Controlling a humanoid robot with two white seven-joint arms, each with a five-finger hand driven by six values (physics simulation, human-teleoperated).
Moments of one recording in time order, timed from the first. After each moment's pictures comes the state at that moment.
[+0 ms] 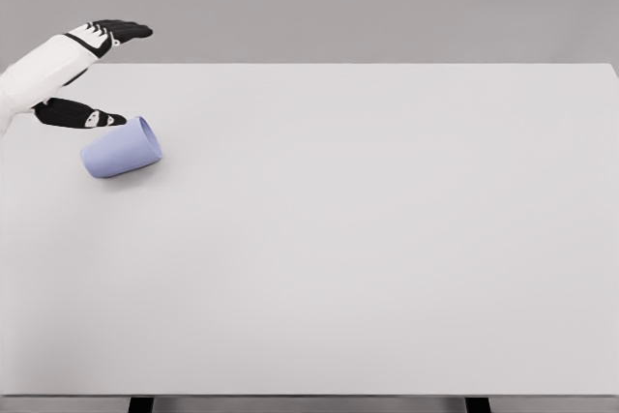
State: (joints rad) left arm -0.43 0.77 -0.25 -1.44 -0.17 -0.61 -0.30; right arm 0.01 0.00 -0.22 0.11 -0.32 -0.32 -0.02
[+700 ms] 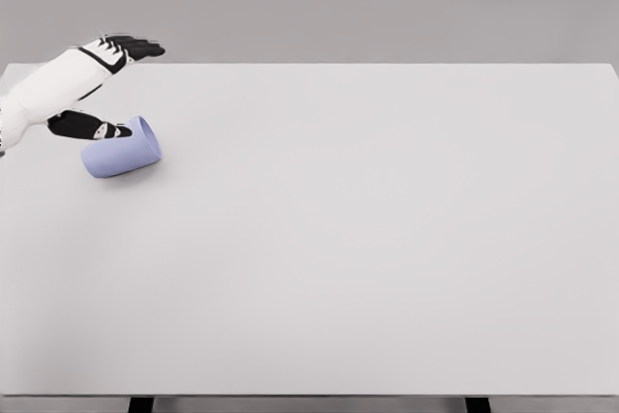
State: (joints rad) left arm -0.41 0.75 -0.25 -1.44 -0.26 -0.61 -0.31; right arm 0.01 0.00 -0.22 0.11 -0.32 -0.32 -0.02
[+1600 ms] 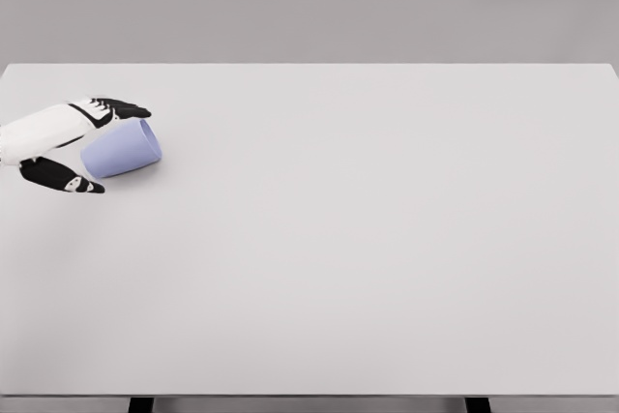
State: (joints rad) left arm -0.39 1.00 -0.46 -1.46 0.01 -0.61 -0.39; right arm 0.01 0.00 -0.22 0.11 -0.32 -0.32 -0.02
